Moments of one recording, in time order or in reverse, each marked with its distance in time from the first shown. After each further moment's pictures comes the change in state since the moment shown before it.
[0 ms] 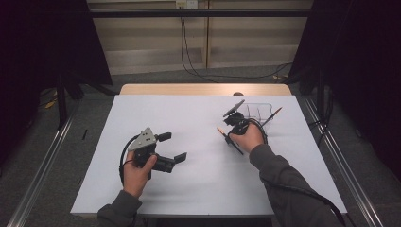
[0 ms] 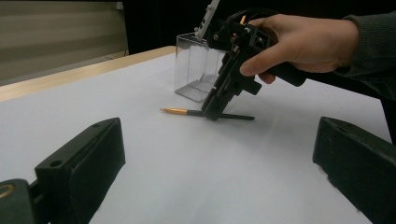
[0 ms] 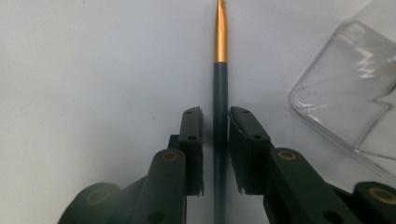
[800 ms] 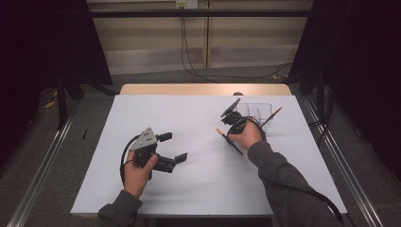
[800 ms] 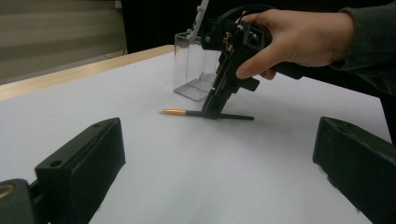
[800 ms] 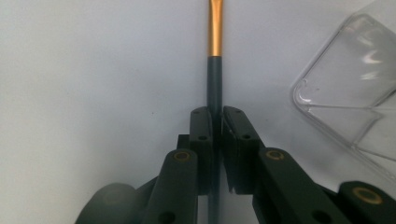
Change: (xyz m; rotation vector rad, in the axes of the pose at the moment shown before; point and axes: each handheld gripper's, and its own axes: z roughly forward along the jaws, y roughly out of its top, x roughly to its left) left arm -0.001 0.000 0.001 0.007 0.001 0.011; right arm 0.003 0.007 0.001 0.077 -0.015 -0.007
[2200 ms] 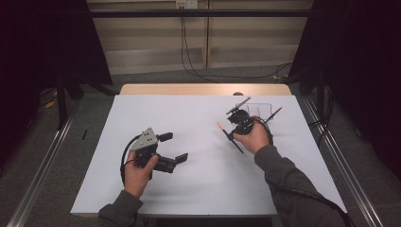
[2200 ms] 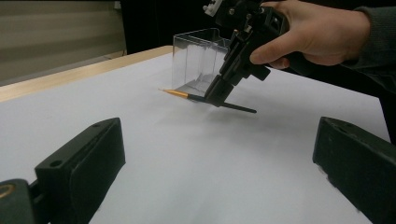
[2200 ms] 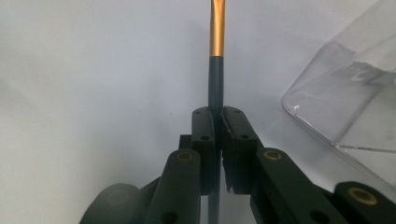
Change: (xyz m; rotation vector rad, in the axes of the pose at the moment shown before) left arm -0.003 0.001 0.001 -0.005 0.000 -0.004; right arm -0.003 -0.017 -0.026 -0.176 0.058 -0.029
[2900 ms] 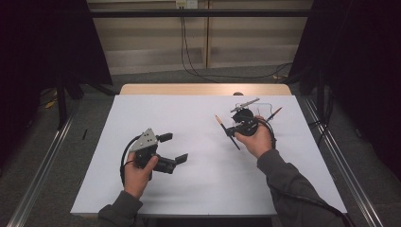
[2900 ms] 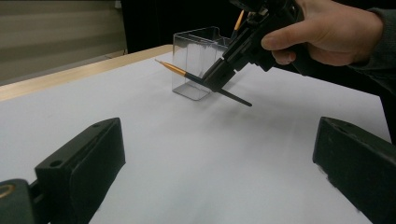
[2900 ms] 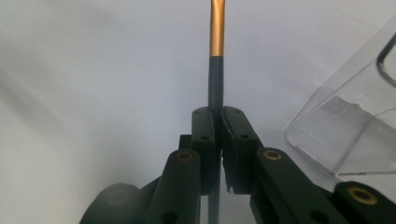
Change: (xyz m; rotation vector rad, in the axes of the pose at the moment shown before) left arm -0.001 0.000 -0.001 0.002 0.002 0.001; right arm 0.003 -0.010 -0.016 -0.204 0.033 -0.007
